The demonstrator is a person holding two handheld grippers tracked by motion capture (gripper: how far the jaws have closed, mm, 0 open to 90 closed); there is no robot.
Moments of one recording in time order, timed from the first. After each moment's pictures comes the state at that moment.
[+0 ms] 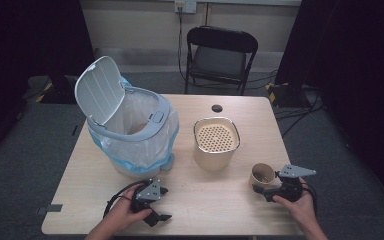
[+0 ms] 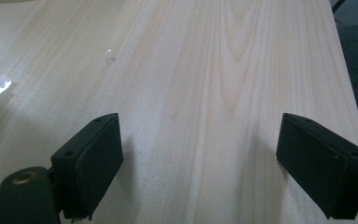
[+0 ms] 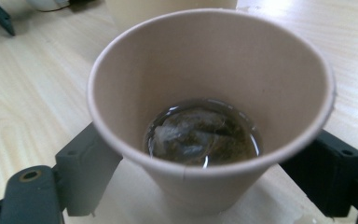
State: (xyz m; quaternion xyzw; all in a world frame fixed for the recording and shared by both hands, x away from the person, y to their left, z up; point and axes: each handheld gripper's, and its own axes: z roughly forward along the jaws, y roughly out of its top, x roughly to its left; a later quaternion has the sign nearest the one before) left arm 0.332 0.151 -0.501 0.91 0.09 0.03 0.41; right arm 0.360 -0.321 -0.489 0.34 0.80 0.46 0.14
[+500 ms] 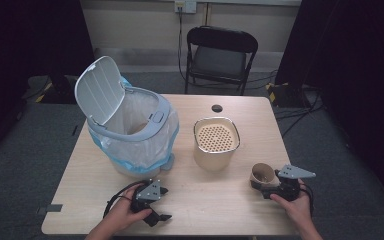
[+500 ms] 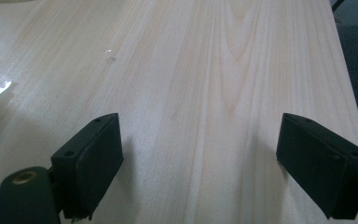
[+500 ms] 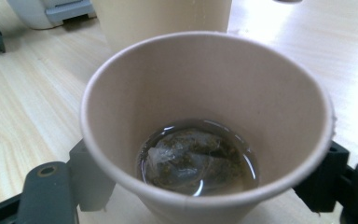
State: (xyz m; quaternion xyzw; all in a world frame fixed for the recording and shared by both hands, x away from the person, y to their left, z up) left arm 0.332 0.151 -0.501 0.91 0.09 0.03 0.41; right arm 0.360 -0.316 -0.494 0.34 0.78 0.49 0.18
